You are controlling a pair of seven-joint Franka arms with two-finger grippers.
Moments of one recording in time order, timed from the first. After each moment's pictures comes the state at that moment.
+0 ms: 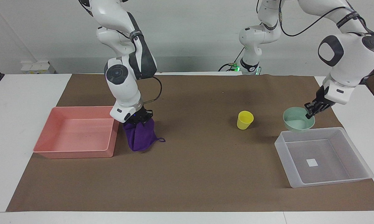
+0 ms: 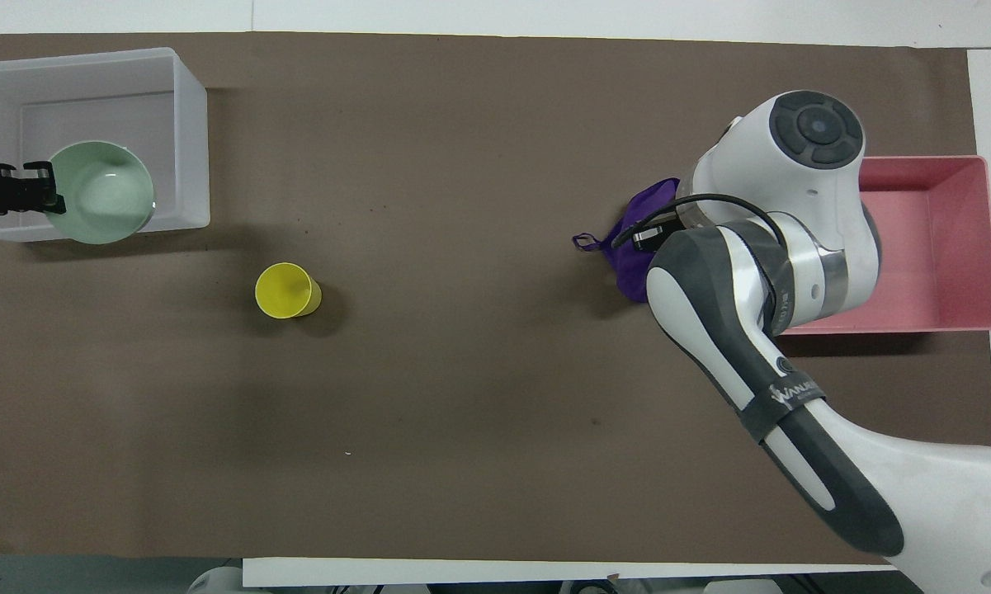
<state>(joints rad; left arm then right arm) 0.10 0.15 -0.07 -1.75 -0.03 1.99 -0.10 0.21 0.15 0.05 -1.87 0.06 1.97 0.05</state>
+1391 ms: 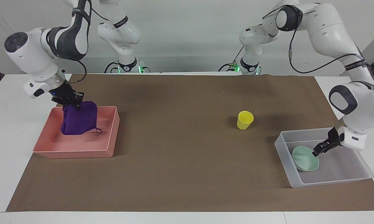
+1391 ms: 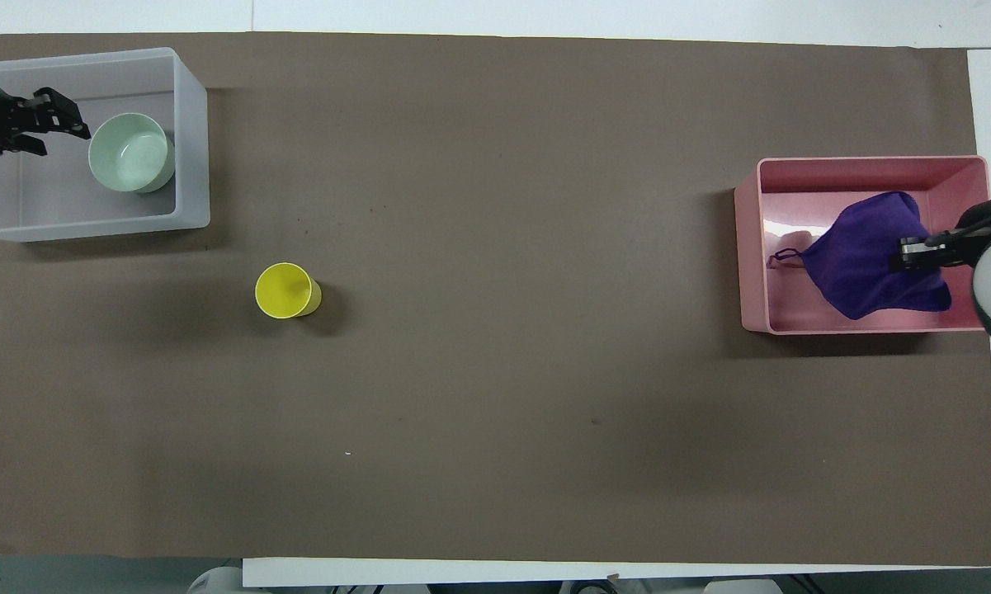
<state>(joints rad) 0.13 0.40 -0.07 -1.49 -0.03 1.99 -0.11 -0.25 0.01 0.04 -2.03 0.05 1.98 -0.24</state>
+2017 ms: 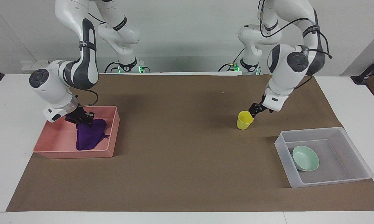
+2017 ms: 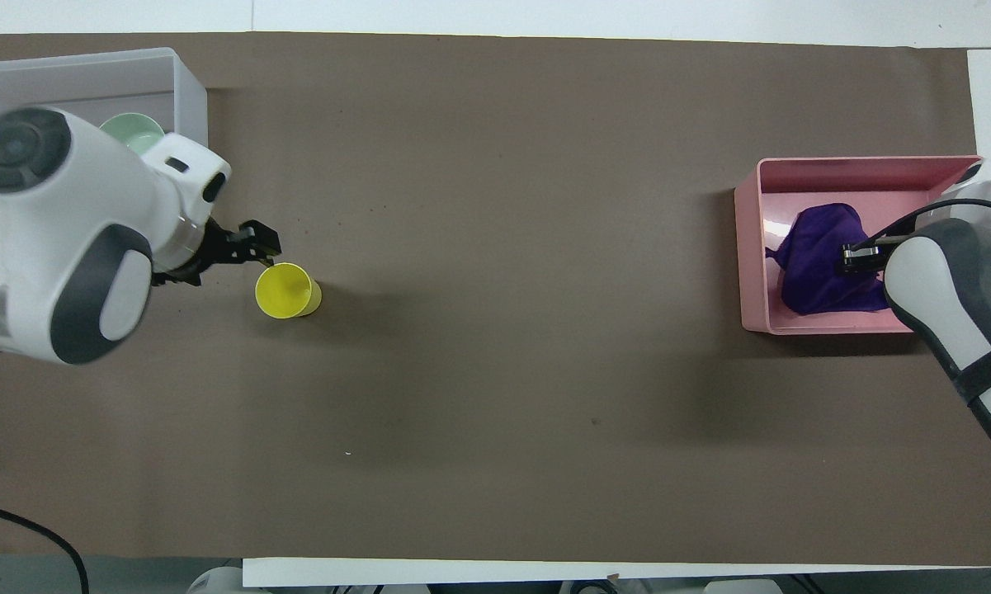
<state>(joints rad) -0.27 0.00 -0.08 -2.13 0.00 2.06 -0.53 -0.25 0.13 0.04 -2.09 0.05 2.15 -0.25</state>
